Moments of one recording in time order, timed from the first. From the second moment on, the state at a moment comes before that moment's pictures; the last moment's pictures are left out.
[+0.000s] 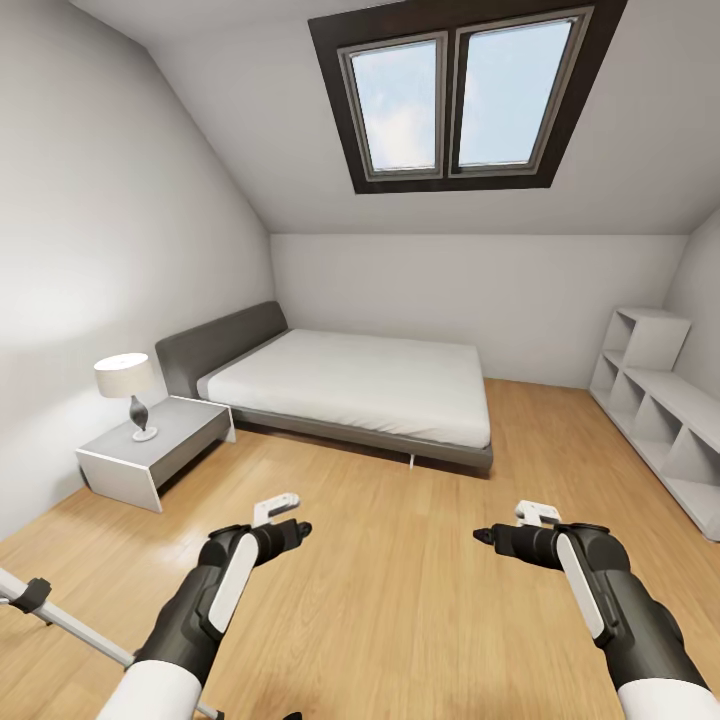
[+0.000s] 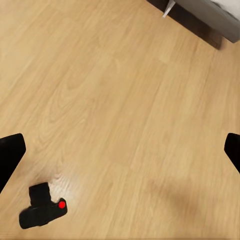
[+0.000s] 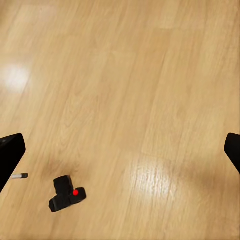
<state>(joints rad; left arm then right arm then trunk) -0.51 -0.12 0.00 -1.05 0.38 0.73 0.18 -0.47 -0.12 -0.14 -1.21 -0.13 0.95 0.25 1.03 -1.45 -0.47</state>
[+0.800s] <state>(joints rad) -0.51 -0.12 0.00 -1.05 0.38 0.73 0.19 -0.47 -0.12 -0.14 -1.22 -0.12 0.95 0.25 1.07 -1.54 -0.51</state>
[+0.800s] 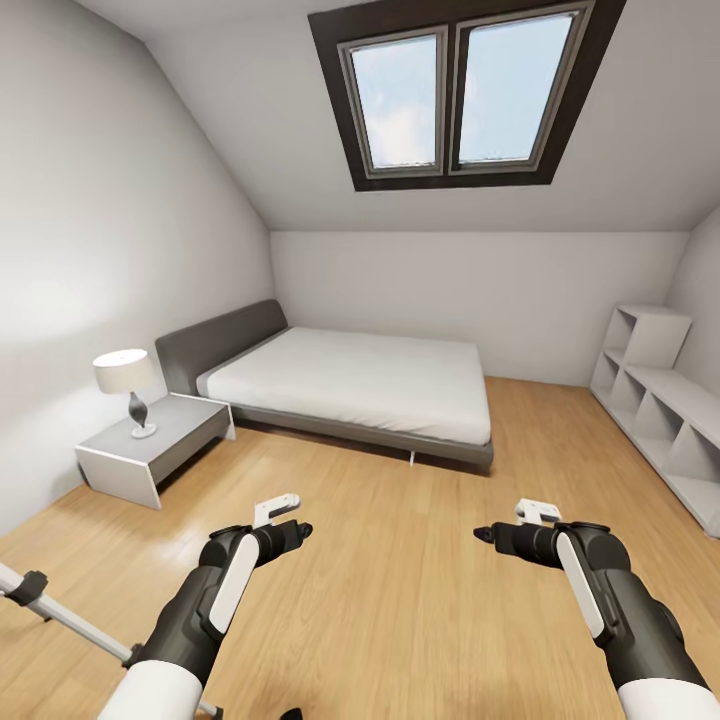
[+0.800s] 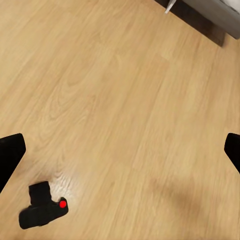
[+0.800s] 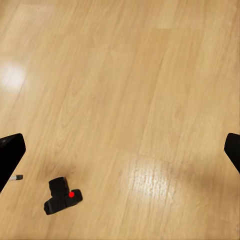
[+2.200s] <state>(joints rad) -0.51 -0.09 0.02 -1.03 0.52 0.72 0.19 -0.47 -0.12 -0.17 -1.21 -0.14 0.97 0.25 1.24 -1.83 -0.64</state>
